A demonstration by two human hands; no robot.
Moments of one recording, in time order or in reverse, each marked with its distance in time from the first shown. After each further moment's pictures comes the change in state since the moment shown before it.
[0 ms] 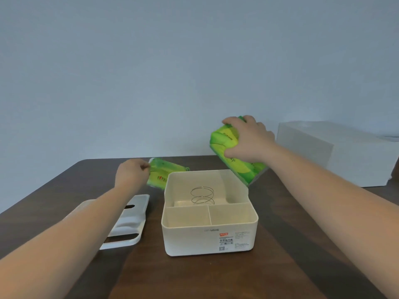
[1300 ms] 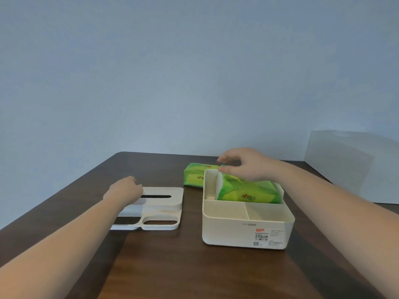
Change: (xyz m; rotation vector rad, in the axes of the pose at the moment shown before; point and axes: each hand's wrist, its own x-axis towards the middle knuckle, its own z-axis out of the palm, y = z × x) left_hand -0.029 -0.104 -0.059 0.266 -0.226 -0.307; right_hand -0.013 -0.055 0.044 0.220 -0.365 -0.333
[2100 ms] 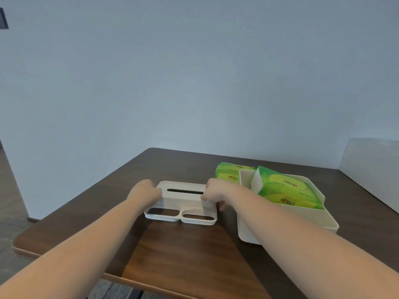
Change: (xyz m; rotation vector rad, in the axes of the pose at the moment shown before) left_hand -0.015 -0.048 -0.009 -0.143 0.026 -0.030; right_hand 0.049 -0.107 0.120 0.007 -0.352 0.421
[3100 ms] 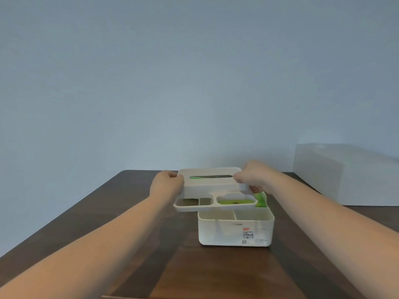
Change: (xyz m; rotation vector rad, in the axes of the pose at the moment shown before) left_hand -0.086 0.148 0.005 -0.552 0.036 0.195; right_hand -0.095 0.130 -0.107 0.361 0.402 0.068
